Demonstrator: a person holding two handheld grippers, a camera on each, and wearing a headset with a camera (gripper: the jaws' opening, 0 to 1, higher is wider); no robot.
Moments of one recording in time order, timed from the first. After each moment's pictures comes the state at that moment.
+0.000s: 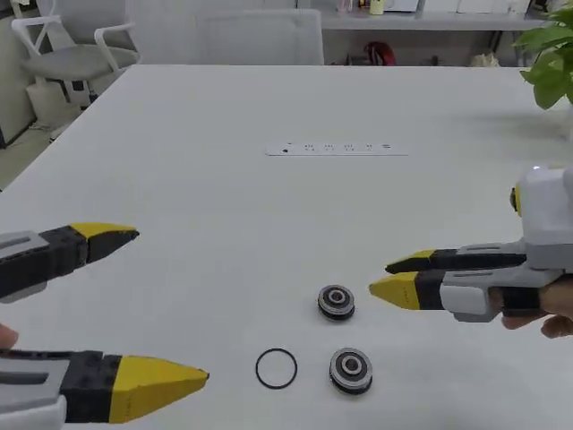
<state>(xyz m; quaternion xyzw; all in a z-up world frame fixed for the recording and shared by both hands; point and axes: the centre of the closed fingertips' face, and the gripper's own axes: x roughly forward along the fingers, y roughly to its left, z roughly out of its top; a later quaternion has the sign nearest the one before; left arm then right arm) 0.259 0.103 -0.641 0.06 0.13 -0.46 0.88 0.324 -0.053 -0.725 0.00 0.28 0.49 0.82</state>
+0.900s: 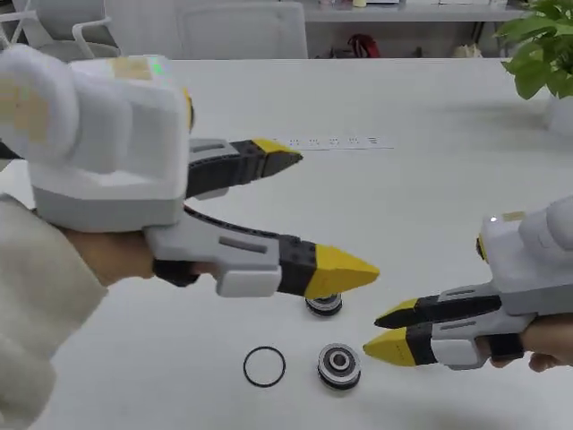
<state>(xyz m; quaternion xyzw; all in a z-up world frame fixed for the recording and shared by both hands) 0.304 -0.031 -0.631 0.09 0.08 -0.56 0.82 0.290 -0.045 -0.777 -0.02 0.34 0.54 0.77</state>
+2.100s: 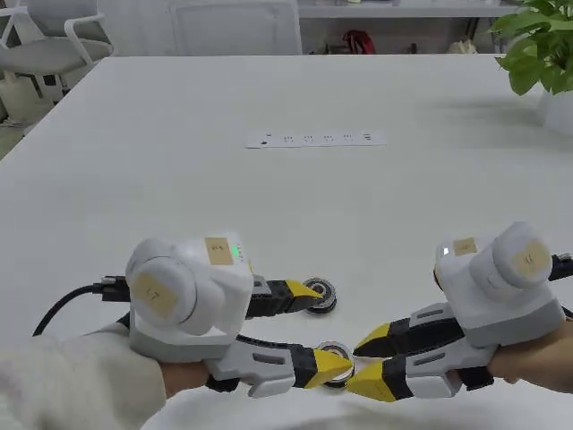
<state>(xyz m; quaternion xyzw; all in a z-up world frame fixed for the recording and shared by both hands) 0.287 -0.032 -0.761 0.13 0.17 -0.58 0.79 0.274 -0.034 -0.805 -0.09 0.35 0.57 0.74</state>
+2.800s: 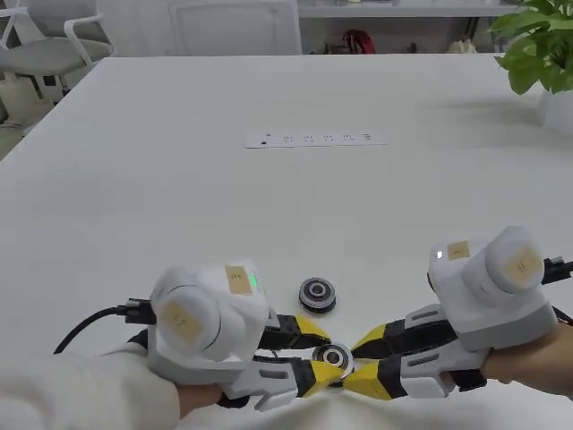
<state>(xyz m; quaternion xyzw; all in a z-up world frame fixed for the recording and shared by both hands) 0.280 -0.032 -0.791 0.16 0.20 -0.58 0.78 0.275 -0.033 -0.808 -0.11 0.34 0.57 0.74</state>
